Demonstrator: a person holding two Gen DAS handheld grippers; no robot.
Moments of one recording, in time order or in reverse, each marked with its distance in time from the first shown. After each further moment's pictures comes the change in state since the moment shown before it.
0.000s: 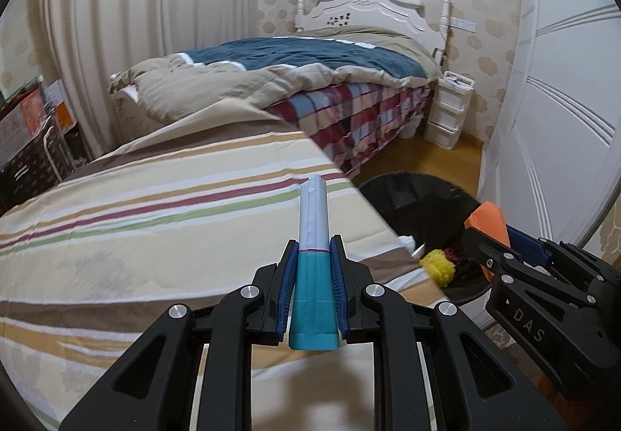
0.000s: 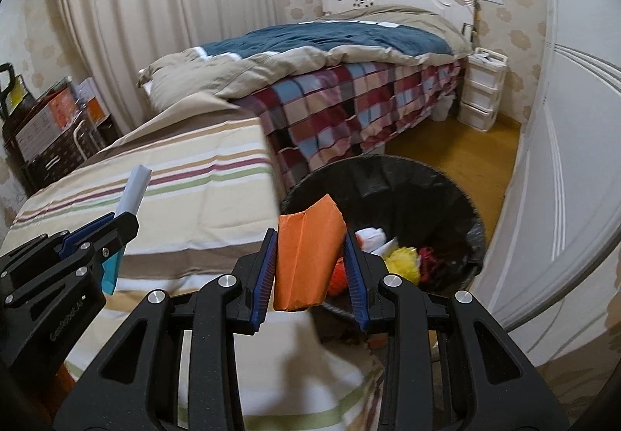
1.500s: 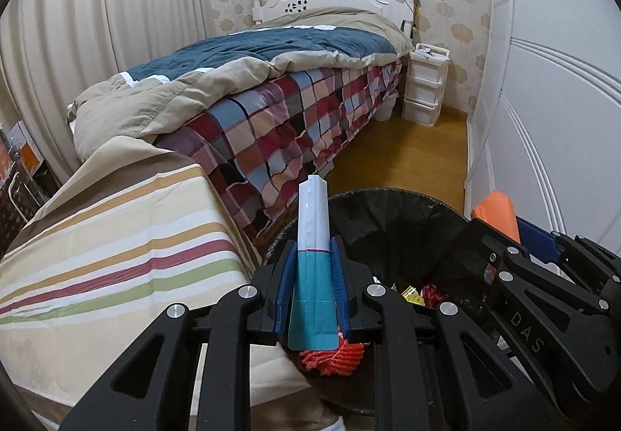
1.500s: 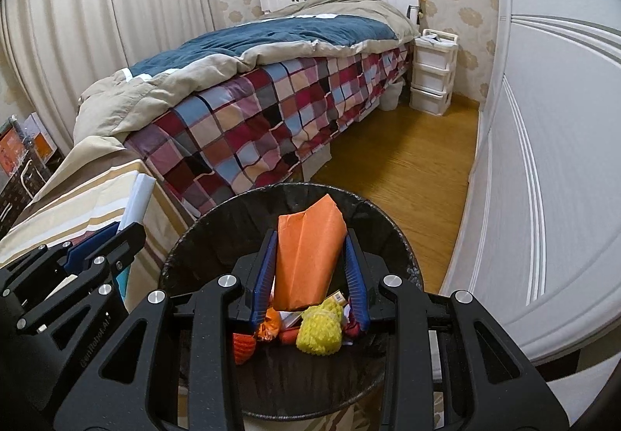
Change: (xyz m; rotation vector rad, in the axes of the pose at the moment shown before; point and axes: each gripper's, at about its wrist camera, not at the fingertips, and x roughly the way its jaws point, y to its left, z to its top) left arm 0.108 -0.097 0.051 0.135 0.052 -0.032; right arm 0.075 -0.101 0.043 0.127 0.009 -0.144
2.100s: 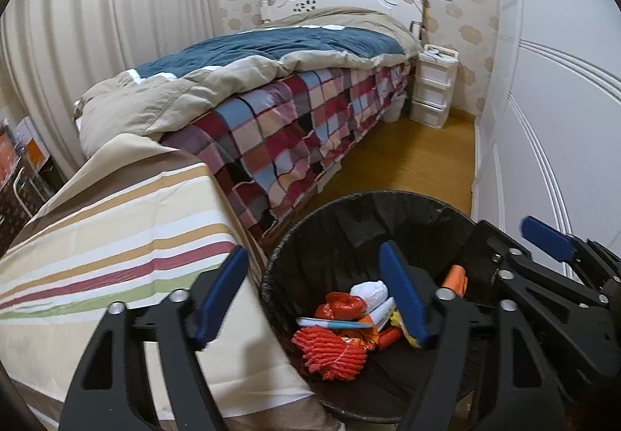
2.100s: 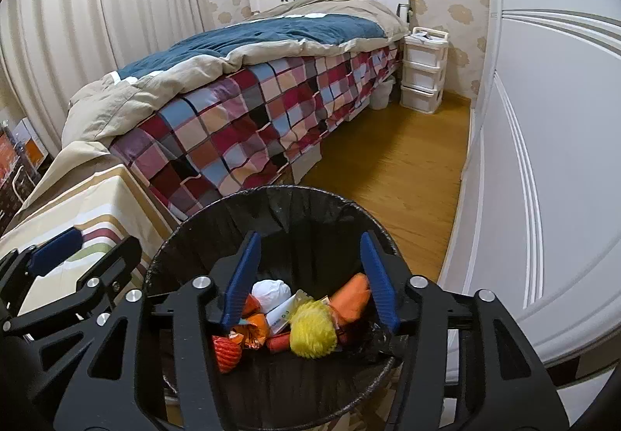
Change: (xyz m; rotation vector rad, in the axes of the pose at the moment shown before) left arm 0.006 0.007 0.004 -0.036 -0.006 0.036; right arm 0.007 -0.010 0.001 0.023 -0.006 -0.035
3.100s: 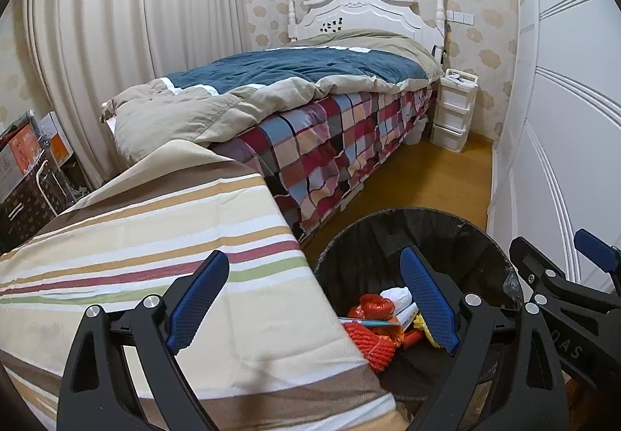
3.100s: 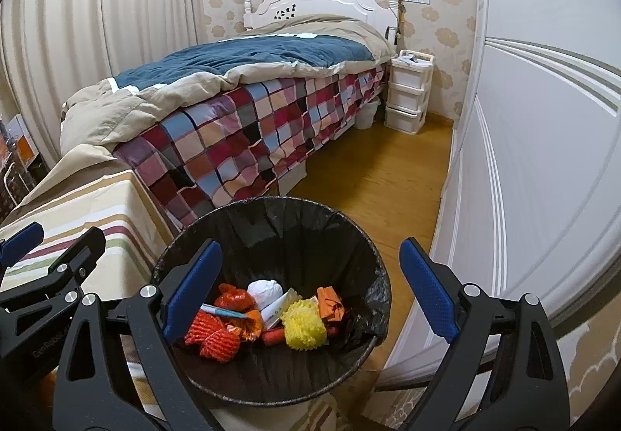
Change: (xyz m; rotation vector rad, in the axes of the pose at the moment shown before) left arm -0.043 0.032 -0.010 -0.042 -0.075 0.059; right arm -0.047 0.013 -0.006 -0.035 -0.067 -0.065
